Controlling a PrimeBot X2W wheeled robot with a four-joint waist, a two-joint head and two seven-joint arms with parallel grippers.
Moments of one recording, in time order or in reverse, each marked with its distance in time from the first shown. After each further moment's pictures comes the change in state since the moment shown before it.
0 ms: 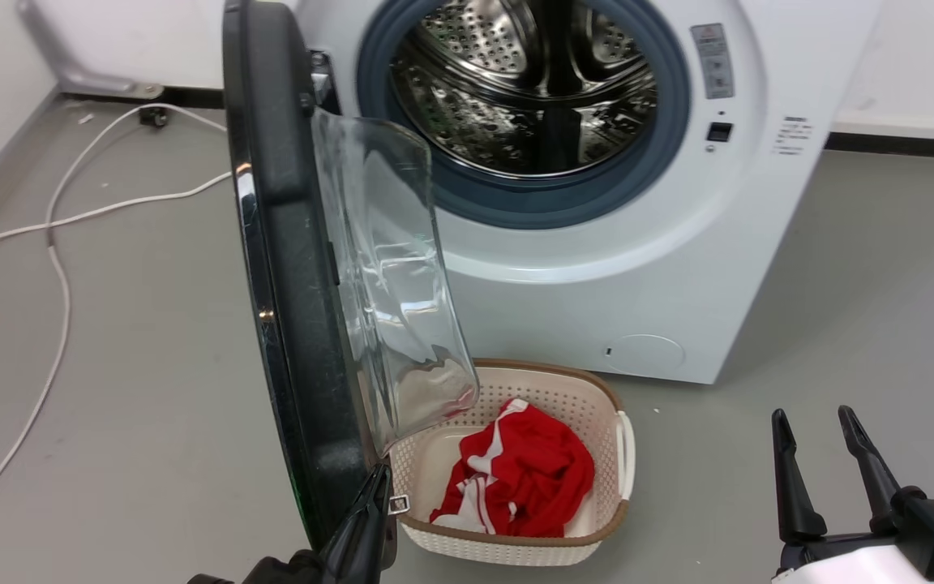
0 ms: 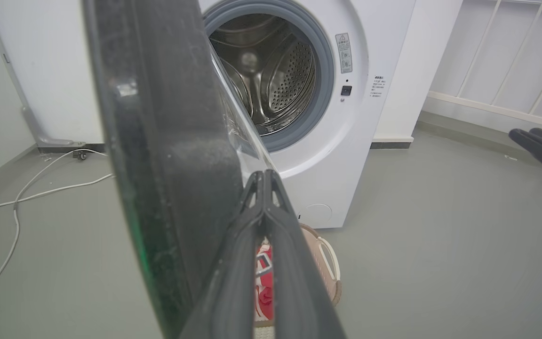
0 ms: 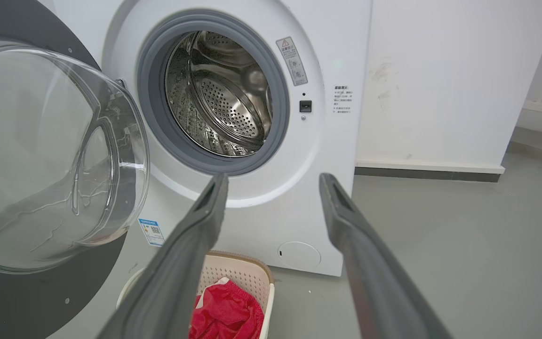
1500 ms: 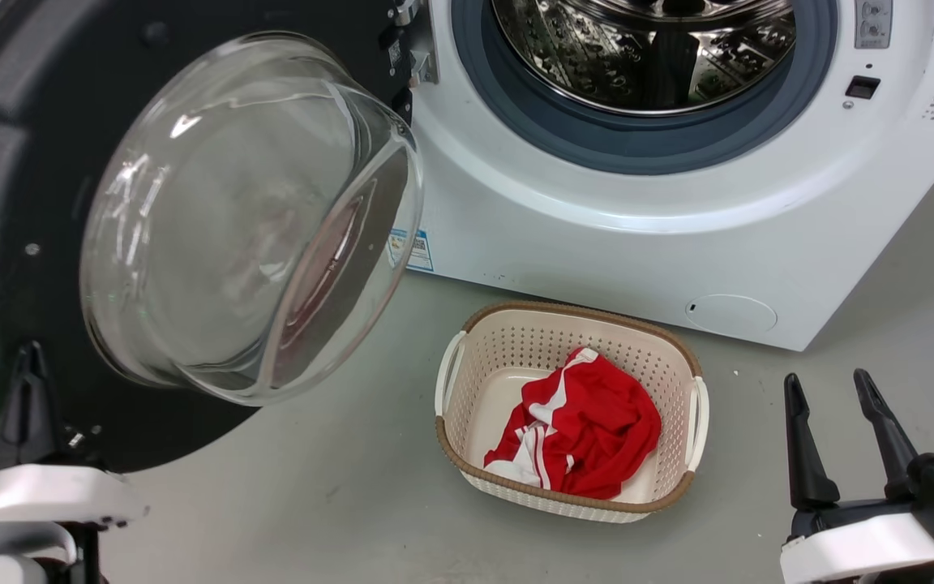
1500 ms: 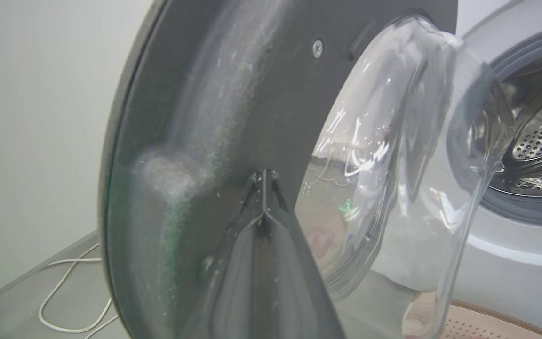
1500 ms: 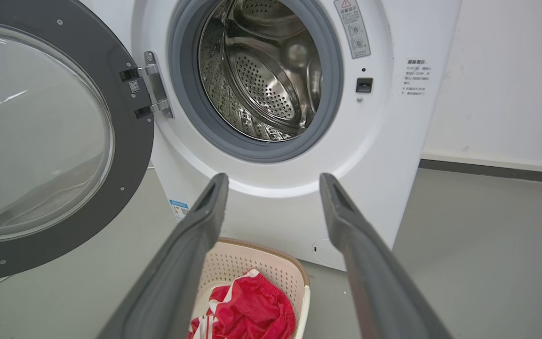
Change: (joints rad) left arm -0.244 0.157 0.459 0.351 -0.247 -0.016 -0.156; right arm -0.036 0.000 -0.019 -0.065 -0.016 0.000 0.051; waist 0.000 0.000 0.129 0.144
